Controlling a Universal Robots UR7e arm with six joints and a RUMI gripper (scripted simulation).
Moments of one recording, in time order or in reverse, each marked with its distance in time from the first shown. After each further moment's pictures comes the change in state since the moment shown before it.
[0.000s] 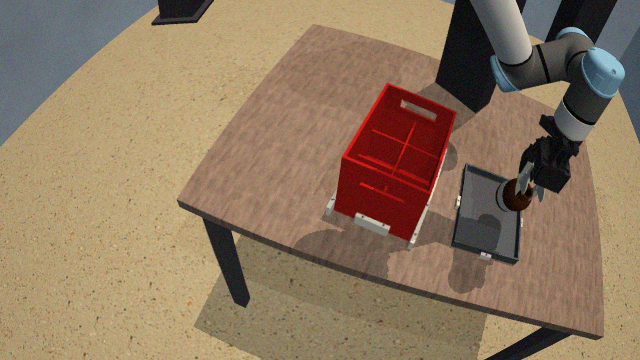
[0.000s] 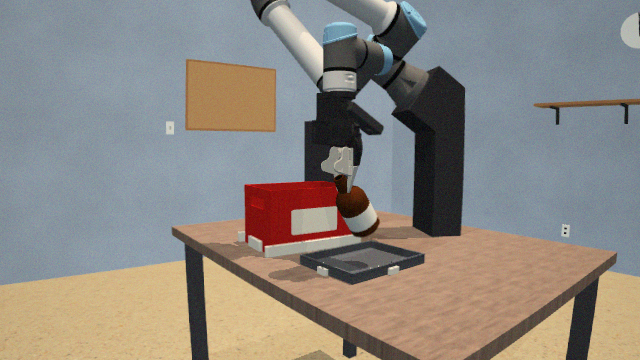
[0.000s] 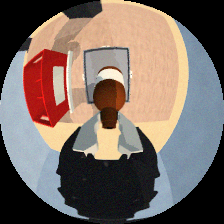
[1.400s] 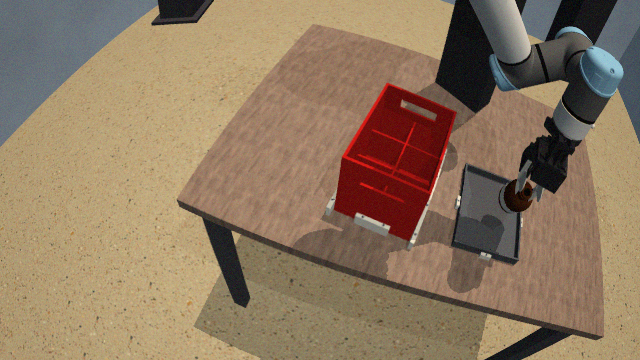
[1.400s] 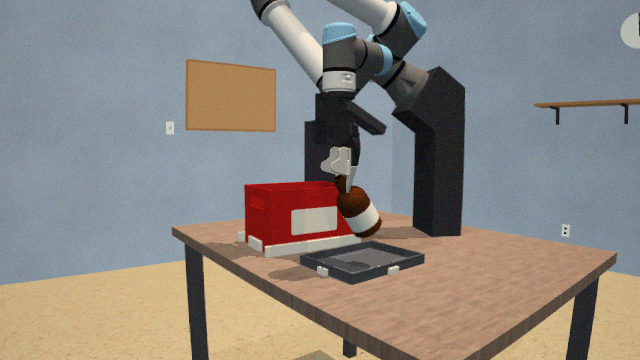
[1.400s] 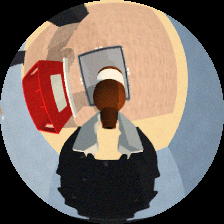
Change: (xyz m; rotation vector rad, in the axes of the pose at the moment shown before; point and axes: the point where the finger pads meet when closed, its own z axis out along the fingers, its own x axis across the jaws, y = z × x) arm 0.000 0.000 0.000 -0.001 0.001 0.144
